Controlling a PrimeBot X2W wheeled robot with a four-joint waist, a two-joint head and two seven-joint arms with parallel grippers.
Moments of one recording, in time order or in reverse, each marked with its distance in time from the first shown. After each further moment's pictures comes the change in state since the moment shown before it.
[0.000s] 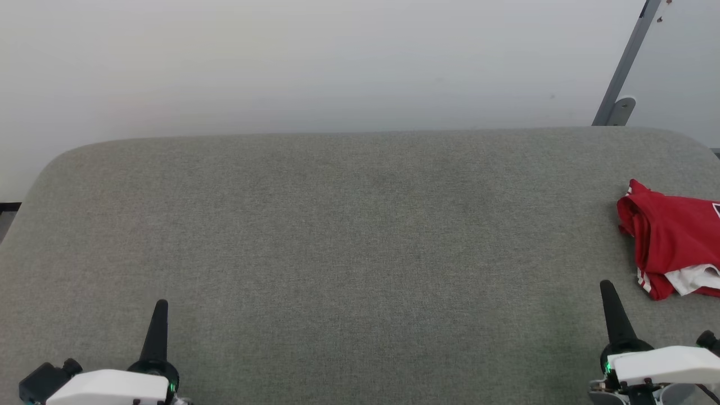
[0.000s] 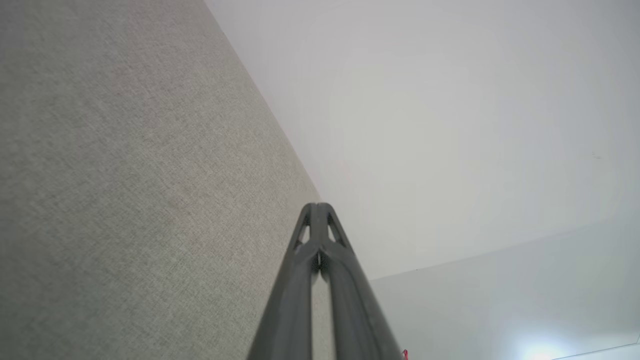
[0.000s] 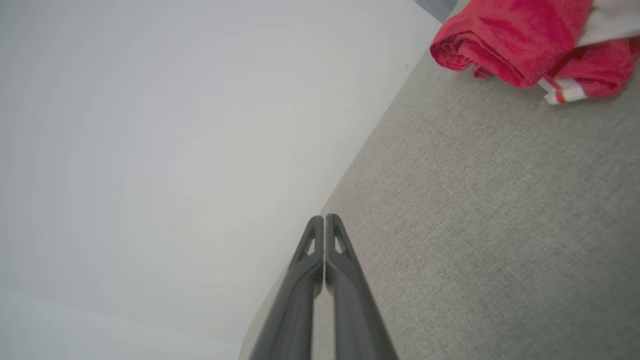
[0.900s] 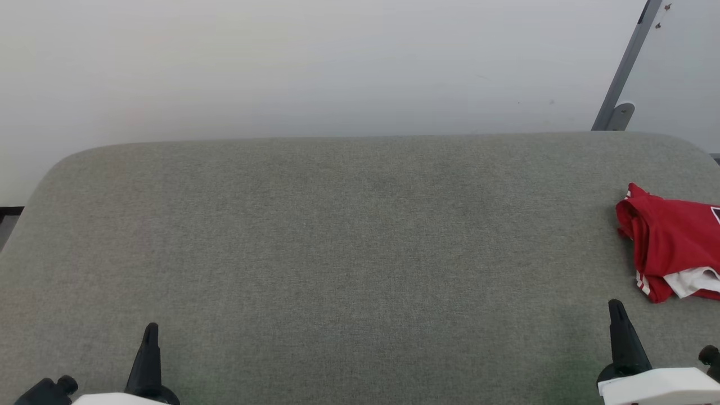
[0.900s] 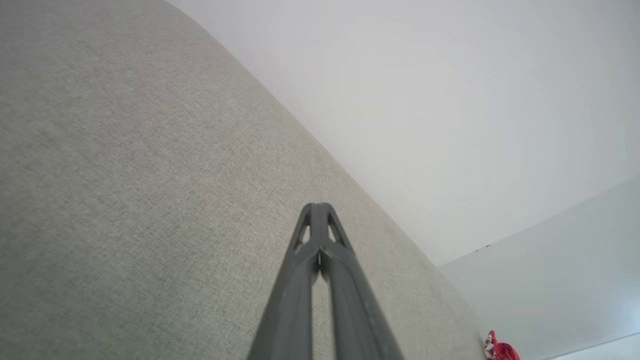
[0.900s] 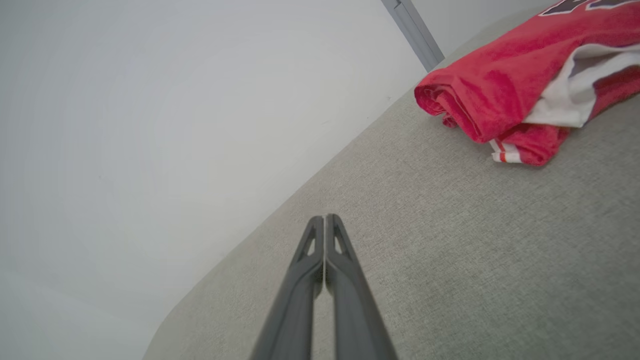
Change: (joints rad) left arm 0.068 0.032 -0.015 -0.012 0.247 0.000 -0.079; right arm 0.063 -0.001 -0.004 -0.018 -0.293 0.000 -0.081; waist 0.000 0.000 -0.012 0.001
